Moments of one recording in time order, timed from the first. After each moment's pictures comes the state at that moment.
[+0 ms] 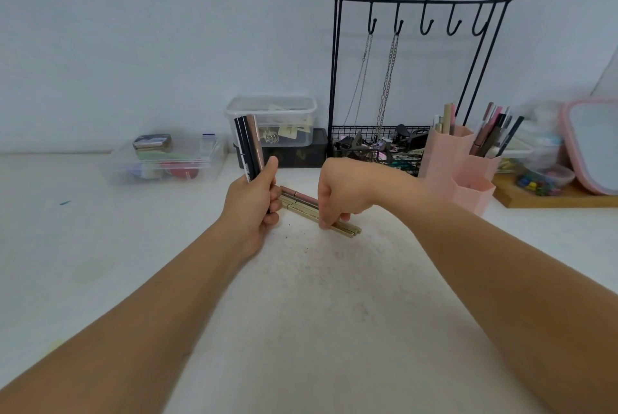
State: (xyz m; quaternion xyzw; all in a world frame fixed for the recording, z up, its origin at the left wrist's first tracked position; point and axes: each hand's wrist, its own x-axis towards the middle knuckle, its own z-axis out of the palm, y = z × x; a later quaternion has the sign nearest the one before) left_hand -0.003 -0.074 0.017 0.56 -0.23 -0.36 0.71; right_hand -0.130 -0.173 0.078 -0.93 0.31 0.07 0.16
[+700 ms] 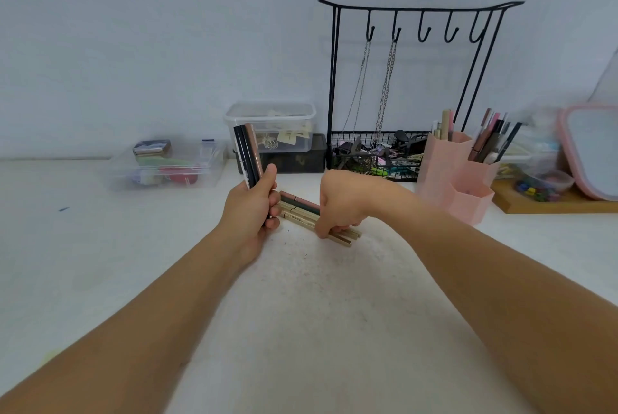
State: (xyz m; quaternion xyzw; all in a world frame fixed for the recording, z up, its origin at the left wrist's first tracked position) left_hand 0.000 -0.075 0.014 0.55 -0.23 -0.36 0.71; right_hand -0.126 -0.170 0.071 -0.92 0.34 0.08 0.17
